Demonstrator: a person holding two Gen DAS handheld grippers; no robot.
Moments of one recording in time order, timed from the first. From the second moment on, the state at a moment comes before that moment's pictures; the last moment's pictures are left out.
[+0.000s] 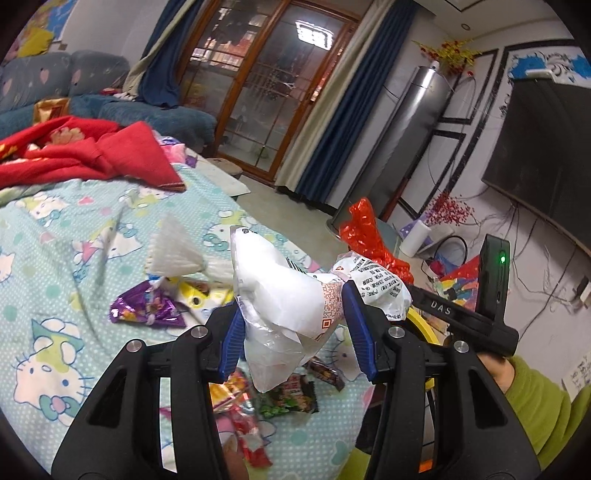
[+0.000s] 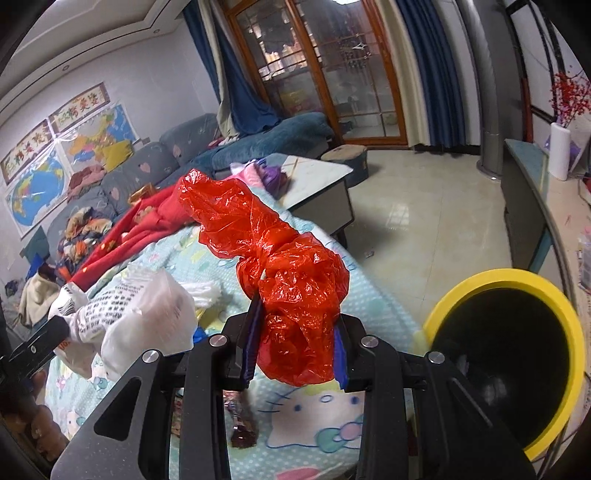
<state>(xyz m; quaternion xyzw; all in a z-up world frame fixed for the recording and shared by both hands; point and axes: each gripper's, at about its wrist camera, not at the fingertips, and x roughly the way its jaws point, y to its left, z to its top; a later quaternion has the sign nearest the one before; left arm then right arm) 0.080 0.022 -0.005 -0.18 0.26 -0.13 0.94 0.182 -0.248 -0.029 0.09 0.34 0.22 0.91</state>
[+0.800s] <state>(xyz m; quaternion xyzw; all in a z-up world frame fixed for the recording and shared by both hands) 0.095 -0.054 -0.008 -0.11 0.28 -0.18 0.94 0.175 -0.323 -0.032 0.14 0.32 0.14 0.93</state>
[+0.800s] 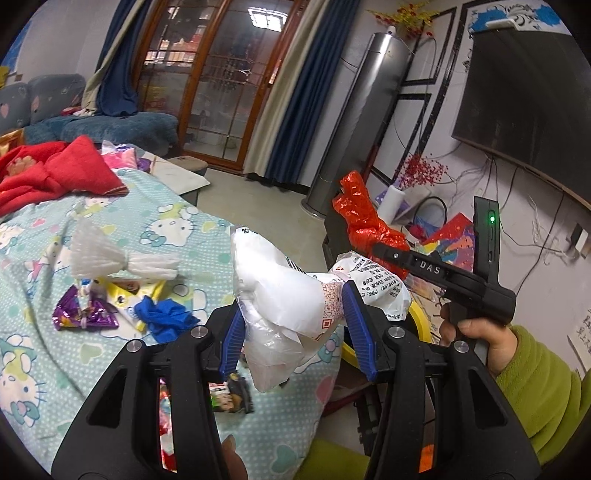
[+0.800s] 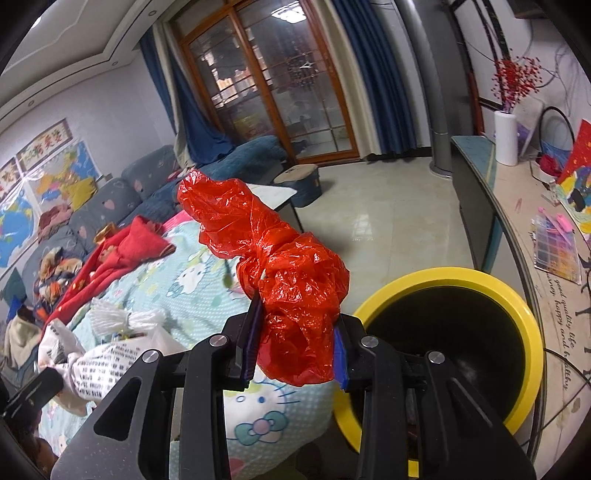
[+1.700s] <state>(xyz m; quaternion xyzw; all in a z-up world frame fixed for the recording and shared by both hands) 0.123 -0.138 -0.030 -0.05 0.31 -0.24 0.92 0.178 -0.412 -0.060 0.17 0.32 0.01 0.93</state>
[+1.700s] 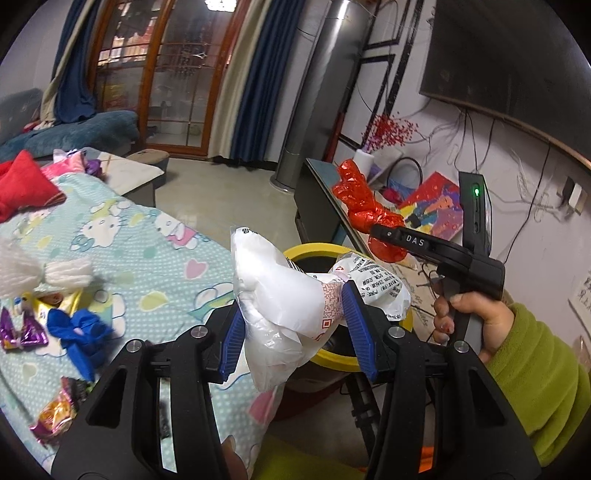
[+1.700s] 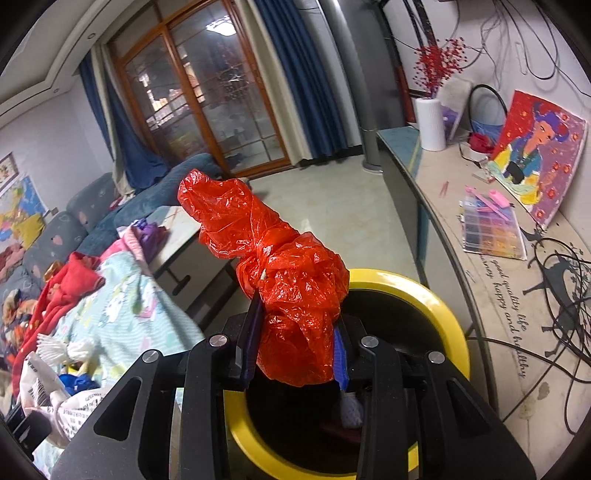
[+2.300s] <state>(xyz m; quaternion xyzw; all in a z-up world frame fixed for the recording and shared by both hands) 0.155 -0.199 -0.060 0.01 0.35 -0.25 0.90 0.186 -0.458 -0.096 0.20 0.35 -0.01 0.91</state>
